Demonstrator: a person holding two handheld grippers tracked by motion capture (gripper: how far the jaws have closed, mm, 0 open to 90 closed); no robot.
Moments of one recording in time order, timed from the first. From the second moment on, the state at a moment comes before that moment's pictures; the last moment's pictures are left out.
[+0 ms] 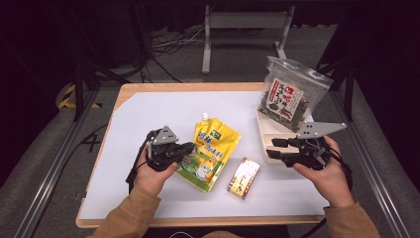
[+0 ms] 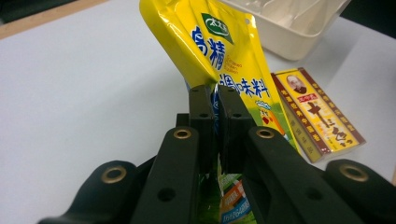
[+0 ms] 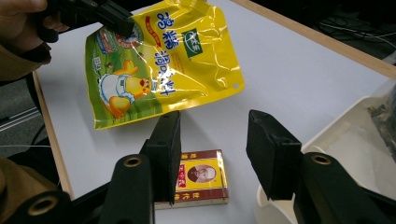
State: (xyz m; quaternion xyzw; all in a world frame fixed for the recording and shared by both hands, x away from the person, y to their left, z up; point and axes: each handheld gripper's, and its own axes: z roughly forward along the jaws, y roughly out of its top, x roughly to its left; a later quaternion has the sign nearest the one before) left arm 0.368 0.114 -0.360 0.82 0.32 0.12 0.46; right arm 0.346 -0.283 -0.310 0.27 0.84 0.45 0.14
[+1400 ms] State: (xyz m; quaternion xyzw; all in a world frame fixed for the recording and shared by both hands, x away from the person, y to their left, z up) left arm 0.332 0.118 -0.330 0.78 0.24 0.14 0.56; right arm 0.402 -0.220 -0.321 0.29 0.83 0.48 -0.01
